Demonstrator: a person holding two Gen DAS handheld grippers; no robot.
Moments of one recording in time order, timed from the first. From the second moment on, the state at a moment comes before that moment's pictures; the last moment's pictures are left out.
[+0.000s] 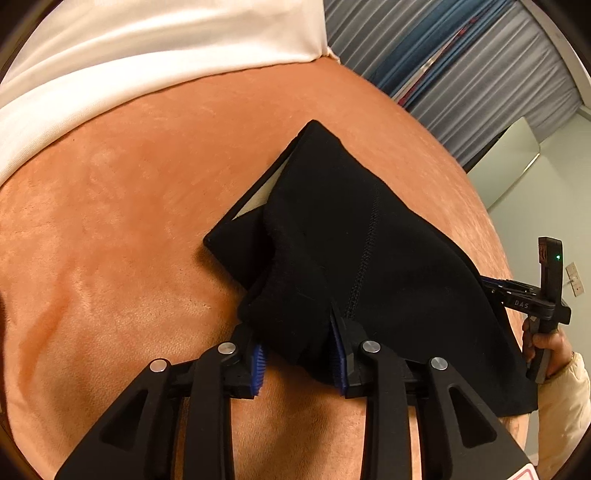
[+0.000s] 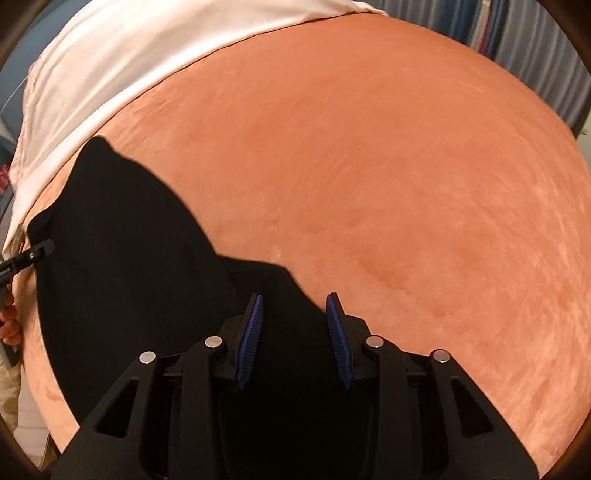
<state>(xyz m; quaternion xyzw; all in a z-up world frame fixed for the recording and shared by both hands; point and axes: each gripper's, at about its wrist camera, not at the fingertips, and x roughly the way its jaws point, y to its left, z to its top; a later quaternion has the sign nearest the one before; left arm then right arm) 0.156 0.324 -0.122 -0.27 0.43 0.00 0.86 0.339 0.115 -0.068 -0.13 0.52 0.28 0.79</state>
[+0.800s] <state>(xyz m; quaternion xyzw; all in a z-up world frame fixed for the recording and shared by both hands) 0.128 0.339 -0.129 -0.31 0.37 -0.02 0.87 0.284 0.048 -0.038 -0.05 0.44 0.29 0.85</state>
